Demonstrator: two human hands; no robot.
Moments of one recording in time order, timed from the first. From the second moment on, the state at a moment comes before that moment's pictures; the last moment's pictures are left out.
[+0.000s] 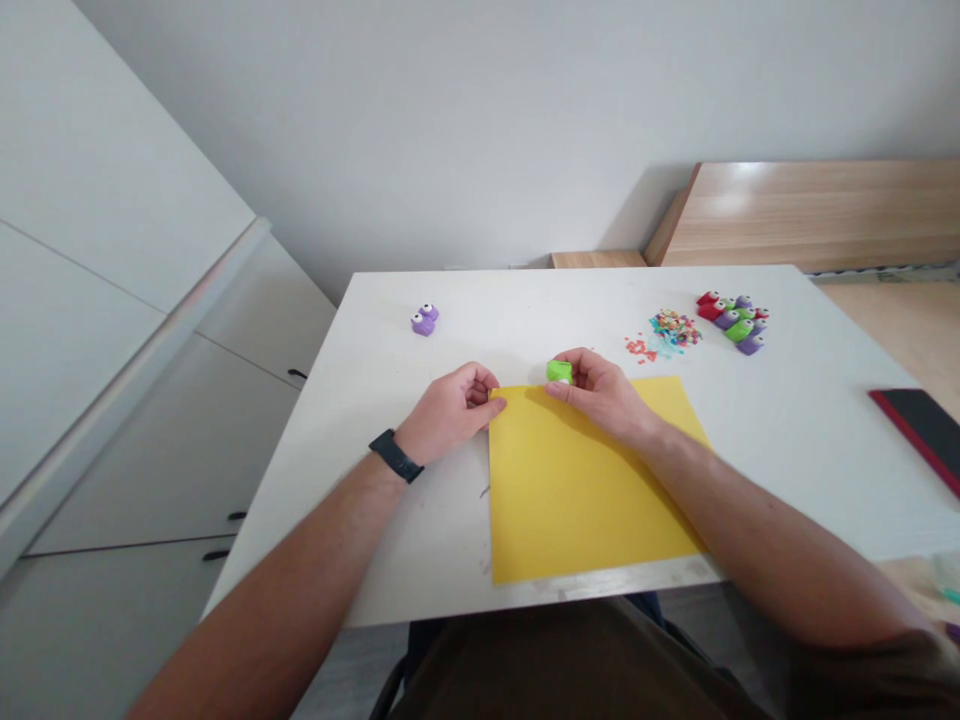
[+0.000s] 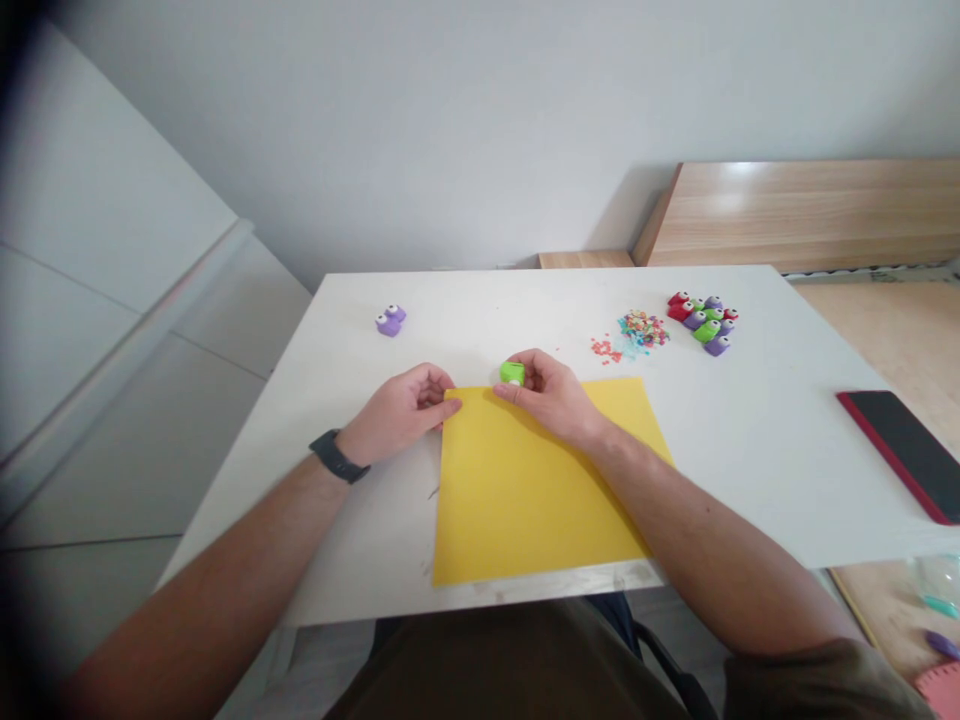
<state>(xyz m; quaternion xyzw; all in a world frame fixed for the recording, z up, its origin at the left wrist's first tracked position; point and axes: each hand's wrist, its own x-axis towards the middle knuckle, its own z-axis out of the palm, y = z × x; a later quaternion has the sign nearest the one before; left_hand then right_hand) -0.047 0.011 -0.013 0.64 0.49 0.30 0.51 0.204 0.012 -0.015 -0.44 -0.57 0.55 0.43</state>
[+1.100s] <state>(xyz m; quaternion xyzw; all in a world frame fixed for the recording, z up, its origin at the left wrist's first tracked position) -0.047 0.008 -0.004 0.71 0.52 0.27 0.38 0.204 0.012 -0.020 -0.46 -0.67 0.46 0.36</state>
